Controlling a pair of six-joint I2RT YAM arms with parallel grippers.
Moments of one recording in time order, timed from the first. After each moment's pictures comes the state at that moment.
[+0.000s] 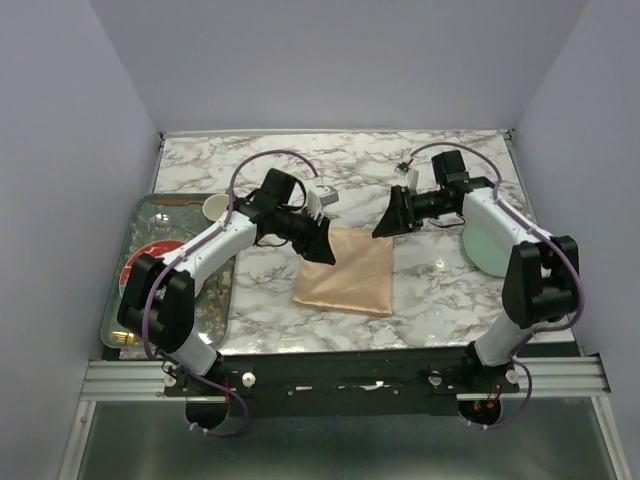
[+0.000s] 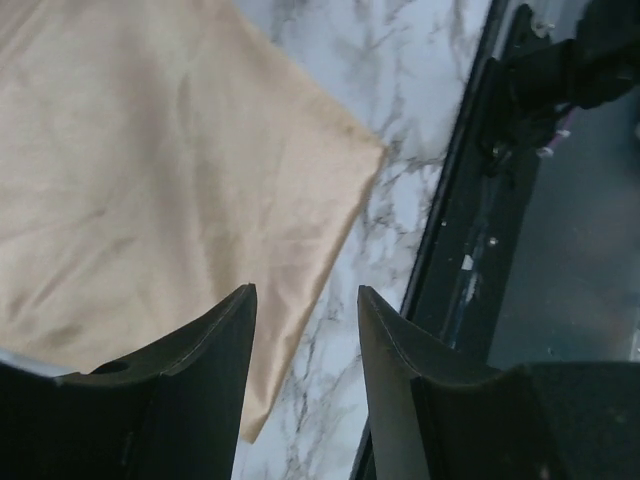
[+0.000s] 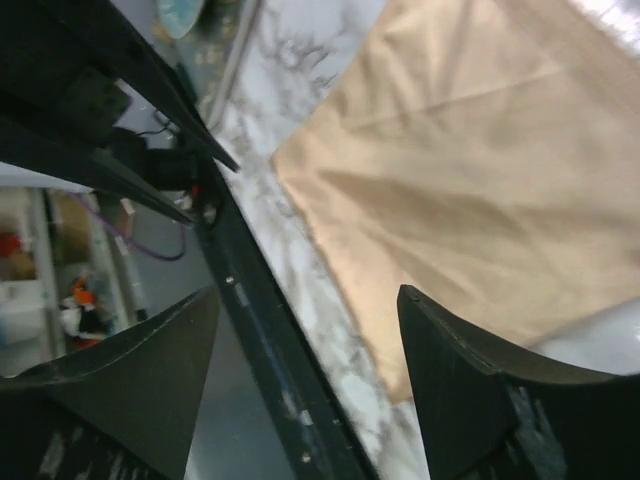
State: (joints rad) left arm -0.48 1.56 1.14 -0.49 0.83 0.07; right arm 0.20 1.72 1.29 -0.69 -0.97 0.00
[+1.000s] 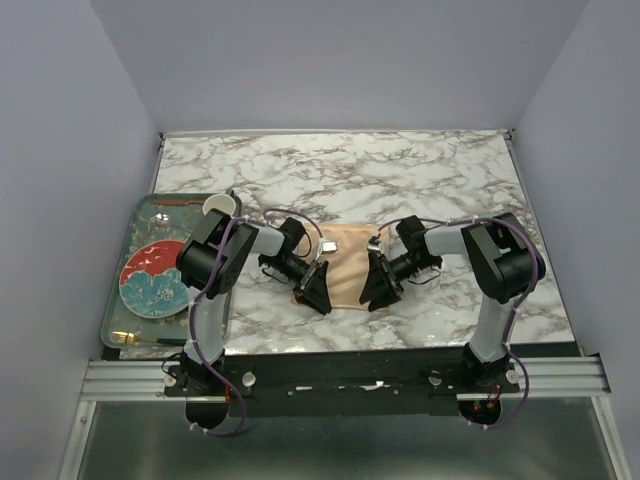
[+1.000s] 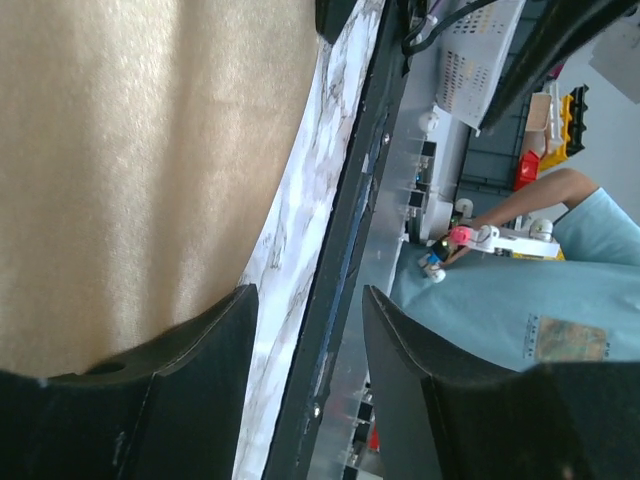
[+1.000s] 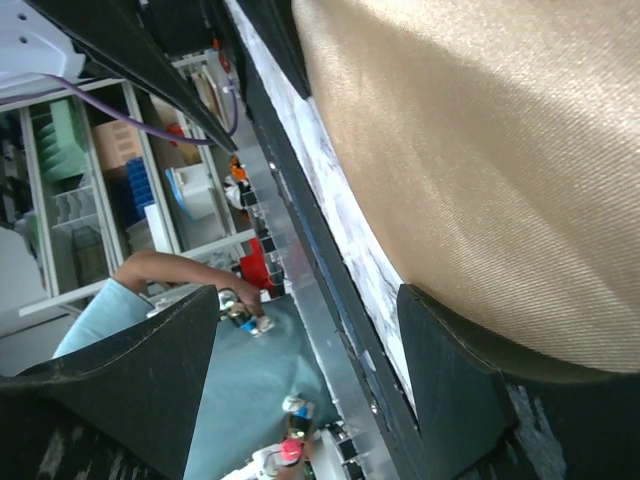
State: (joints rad) left arm -0.50 2.04 1.00 -0.52 1.25 0.07; right arm 0.36 1.91 0.87 -0.50 -1.18 0.09
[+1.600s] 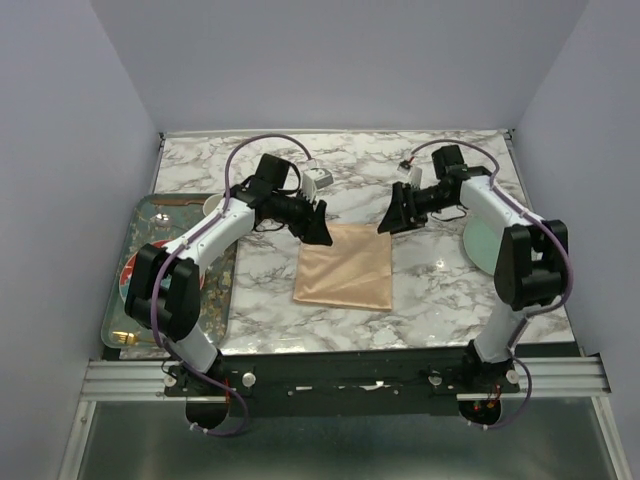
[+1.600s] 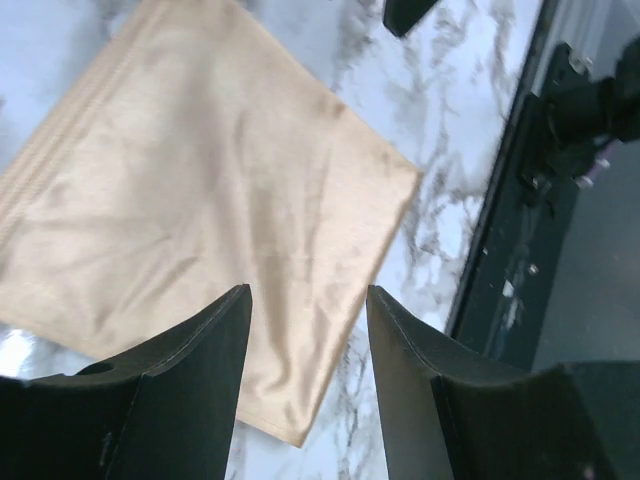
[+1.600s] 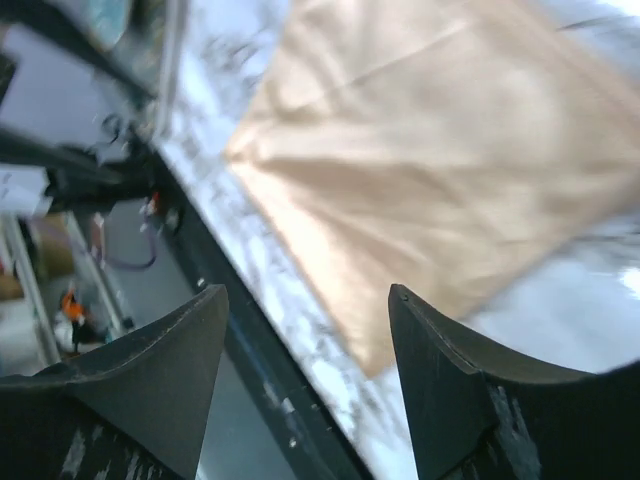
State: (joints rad) left arm -0.44 1.63 1.24 -0.50 0.86 0.13; right arm 0.19 1.76 1.33 -0.78 -0.92 -0.03
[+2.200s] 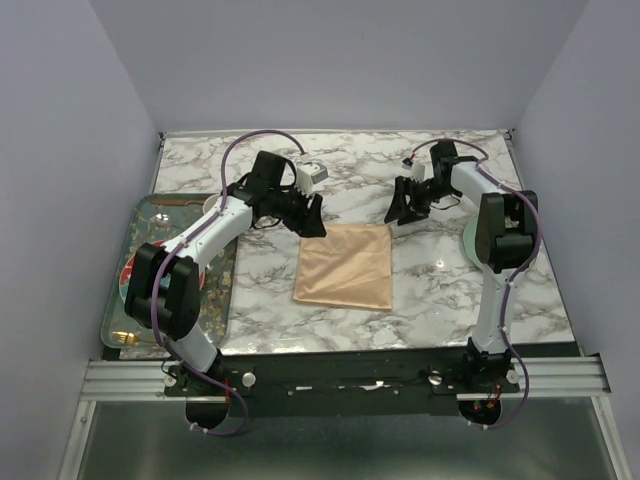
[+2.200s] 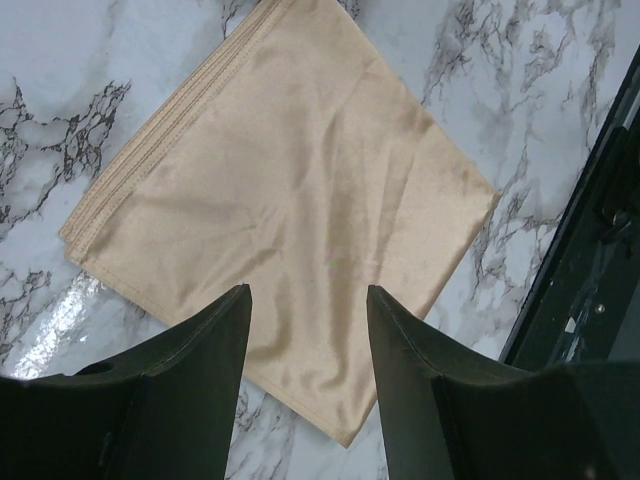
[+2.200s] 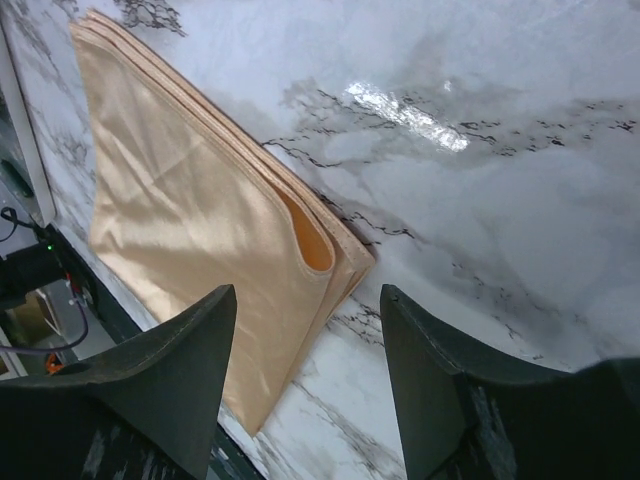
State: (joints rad) left arm -0.41 1.64 1.26 -0.46 0.69 0.11; right arm 0.09 2.16 1.65 -0.81 -0.74 -0.06
